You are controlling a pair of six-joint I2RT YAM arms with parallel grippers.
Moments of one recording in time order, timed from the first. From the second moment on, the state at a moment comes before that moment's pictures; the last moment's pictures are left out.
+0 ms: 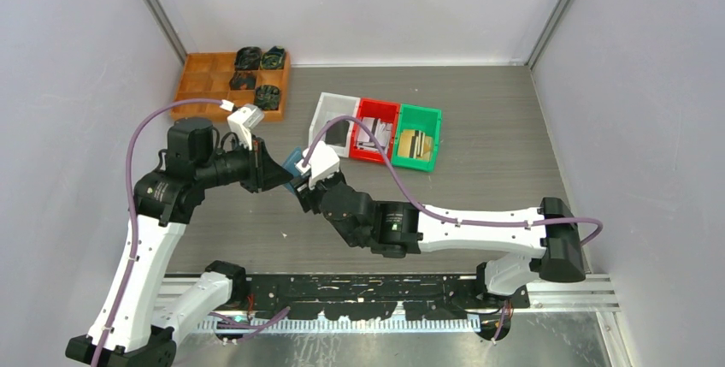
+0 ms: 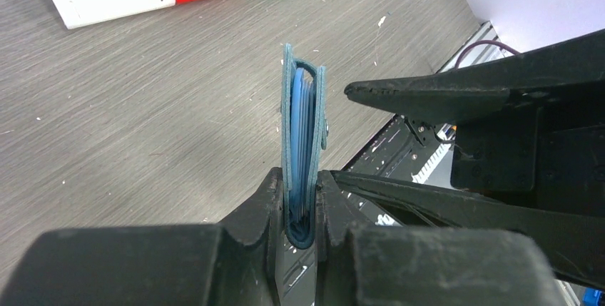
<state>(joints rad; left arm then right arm) -0.26 0.87 1.19 -0.91 0.63 -0.16 1.41 1.45 1.23 0.05 0.77 0.10</state>
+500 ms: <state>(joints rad) -0.26 0.86 1.19 -0.90 0.62 -0.16 1.42 1.49 1.23 0.08 0.84 0.12</state>
